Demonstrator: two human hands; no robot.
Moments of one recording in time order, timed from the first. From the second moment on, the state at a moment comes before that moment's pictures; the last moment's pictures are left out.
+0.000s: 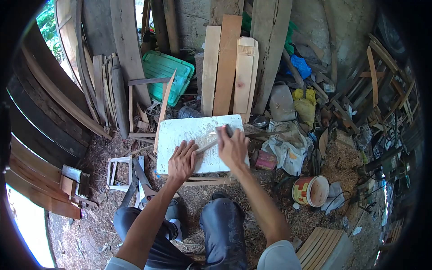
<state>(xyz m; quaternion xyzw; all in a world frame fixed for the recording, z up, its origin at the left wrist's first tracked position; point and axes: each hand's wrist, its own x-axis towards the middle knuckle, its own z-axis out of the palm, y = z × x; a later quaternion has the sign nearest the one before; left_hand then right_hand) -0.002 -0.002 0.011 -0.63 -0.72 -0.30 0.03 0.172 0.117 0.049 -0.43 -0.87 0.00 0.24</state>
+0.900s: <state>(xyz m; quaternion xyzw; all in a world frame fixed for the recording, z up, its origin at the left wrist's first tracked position) -0.002 -0.001 0.008 -0.64 -0.71 -0.29 0.04 0.161 0.089 0.036 -0.31 -0.90 0.07 0.30</state>
